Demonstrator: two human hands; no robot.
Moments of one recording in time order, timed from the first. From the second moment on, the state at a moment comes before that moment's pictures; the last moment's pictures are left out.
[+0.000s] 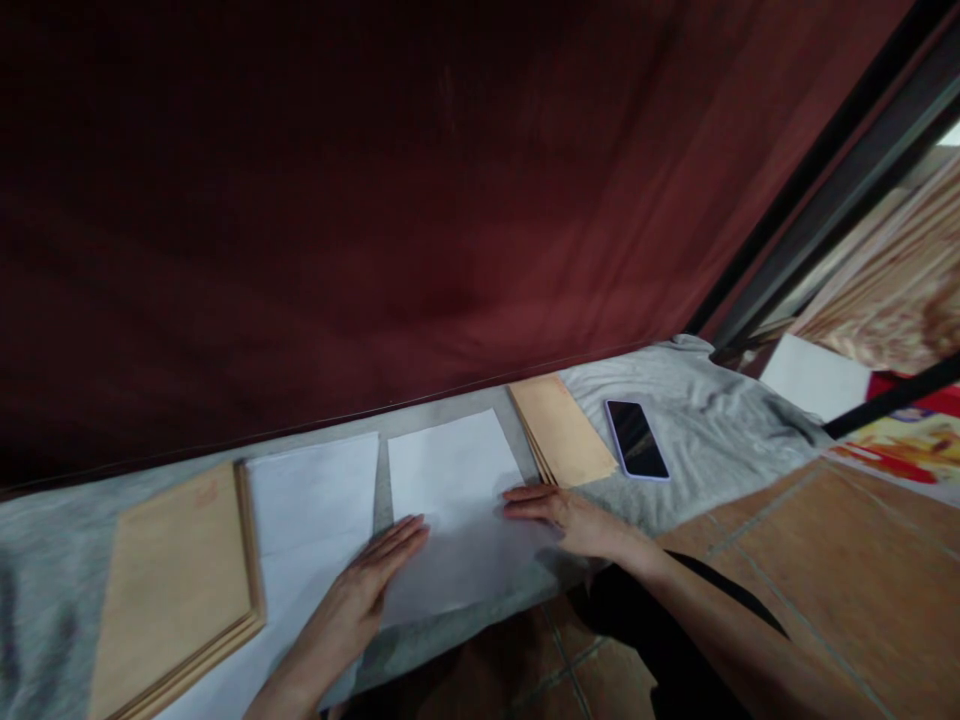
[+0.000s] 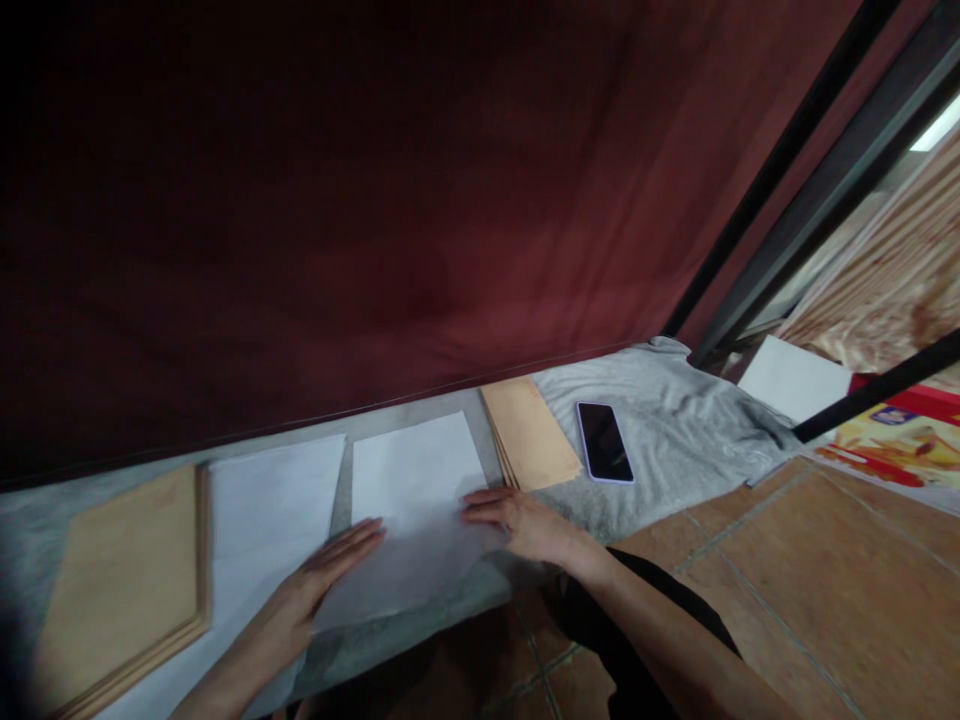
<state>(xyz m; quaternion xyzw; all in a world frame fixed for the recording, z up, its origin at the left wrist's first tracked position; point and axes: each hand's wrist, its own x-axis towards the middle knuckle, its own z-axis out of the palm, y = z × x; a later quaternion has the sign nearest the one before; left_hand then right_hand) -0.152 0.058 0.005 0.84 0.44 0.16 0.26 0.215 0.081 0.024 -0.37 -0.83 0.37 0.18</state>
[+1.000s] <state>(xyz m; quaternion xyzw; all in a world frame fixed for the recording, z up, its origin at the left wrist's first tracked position) -0.138 0.059 0.016 0.88 0.45 0.05 0.14 0.216 0.093 0.000 -0.42 -0.82 0.34 0.20</state>
